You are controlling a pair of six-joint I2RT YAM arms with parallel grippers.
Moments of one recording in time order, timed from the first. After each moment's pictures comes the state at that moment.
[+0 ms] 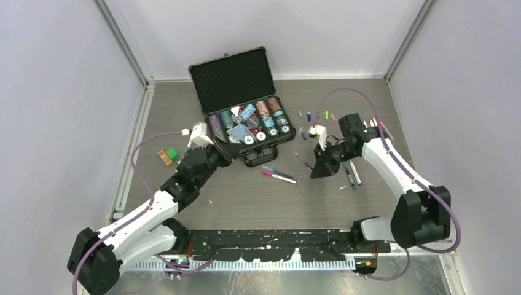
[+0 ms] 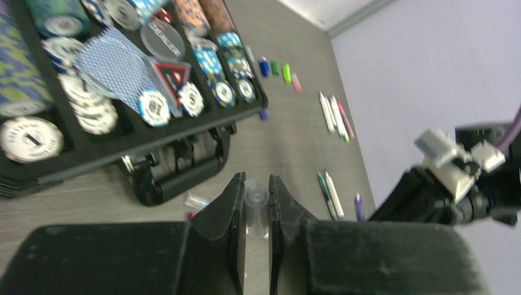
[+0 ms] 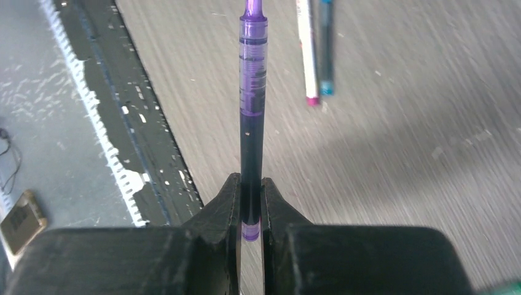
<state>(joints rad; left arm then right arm) -0.64 0.90 0.52 0.22 -0.21 -0.84 0.23 1.33 0.98 -0.95 -0.81 -0.61</state>
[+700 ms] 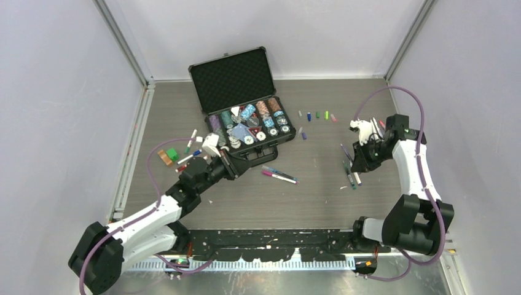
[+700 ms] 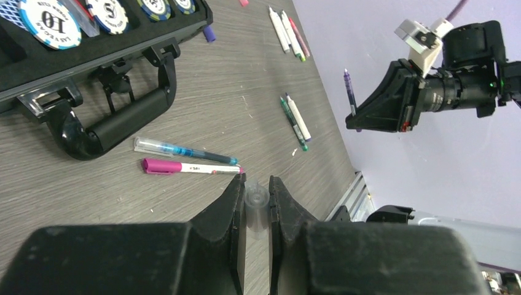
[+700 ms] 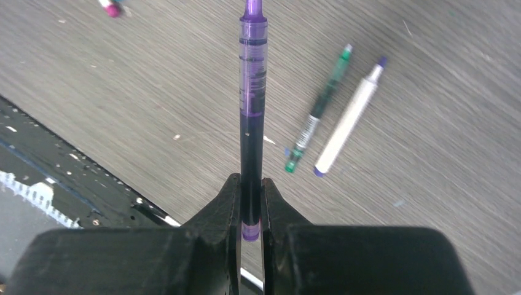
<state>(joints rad) -0.64 0.91 0.33 0.44 0.14 -0.86 -0.24 1.26 1.01 -1.08 -0.54 -0.72</state>
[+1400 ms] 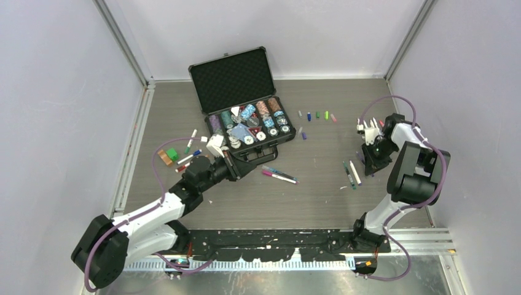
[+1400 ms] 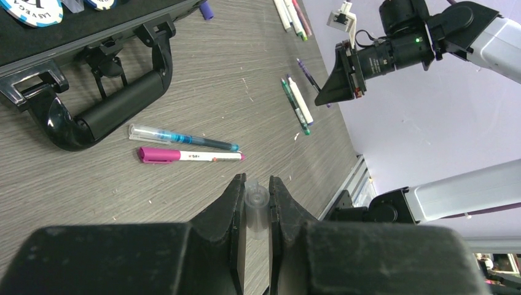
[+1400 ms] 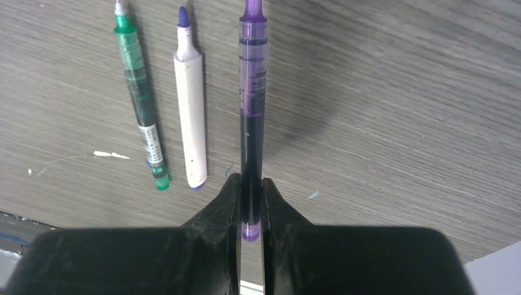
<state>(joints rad) -0.64 0.99 0.33 0.48 0.21 -0.86 -0.35 1.68 1.08 -0.92 -0.20 -0.65</state>
